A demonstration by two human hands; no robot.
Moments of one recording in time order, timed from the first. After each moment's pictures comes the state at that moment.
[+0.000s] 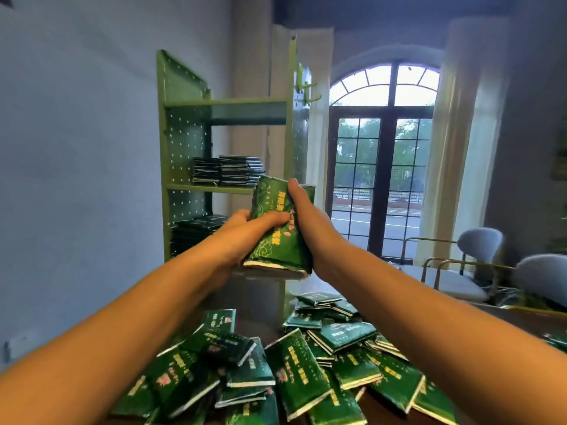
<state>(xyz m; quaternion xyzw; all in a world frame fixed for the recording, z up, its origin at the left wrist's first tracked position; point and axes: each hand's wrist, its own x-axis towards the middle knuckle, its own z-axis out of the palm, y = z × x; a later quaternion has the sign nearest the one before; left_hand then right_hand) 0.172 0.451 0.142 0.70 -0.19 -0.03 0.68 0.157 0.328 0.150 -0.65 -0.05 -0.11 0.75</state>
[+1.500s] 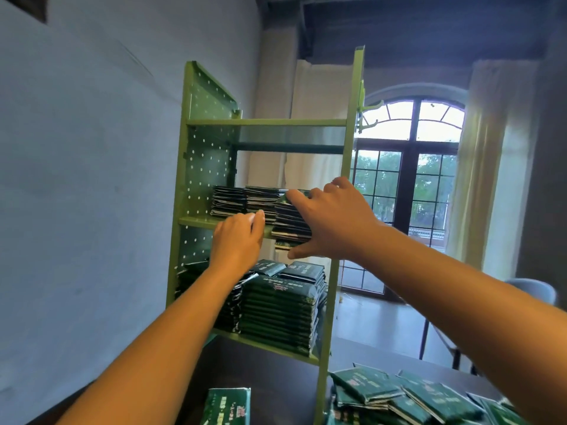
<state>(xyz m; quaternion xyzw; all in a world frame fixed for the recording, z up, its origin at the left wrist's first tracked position) 0.389 0.478 0.159 0.81 -0.17 0.44 0.36 0.299 0.336 0.229 -0.85 -0.14 -0.39 -0.32</state>
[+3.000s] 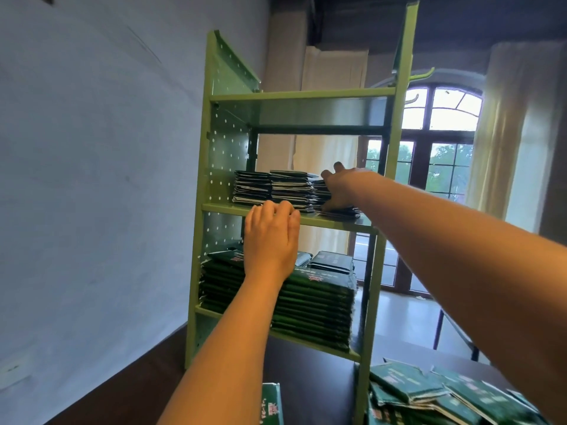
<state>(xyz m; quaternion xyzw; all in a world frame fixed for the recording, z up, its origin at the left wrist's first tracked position) 0.413 0.472 0.124 0.77 -0.19 0.52 0.32 0.404 0.350 0.259 -0.96 0.03 -0.19 -0.20</state>
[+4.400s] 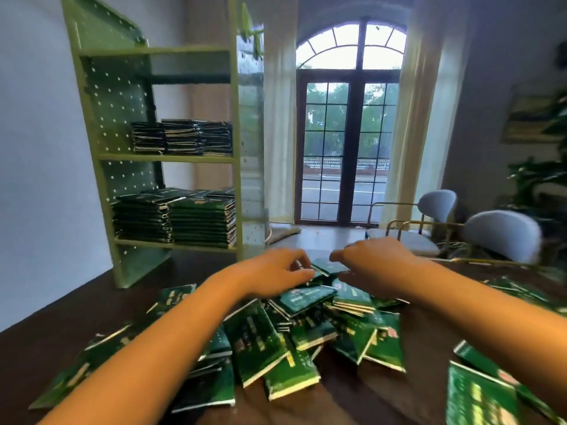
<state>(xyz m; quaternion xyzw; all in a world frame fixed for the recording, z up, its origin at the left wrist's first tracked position) 0.196 0.357 0.076 0.88 -0.43 -0.06 0.21 0.118 0.184 0.095 -0.97 -0.04 -0.08 -0.23</state>
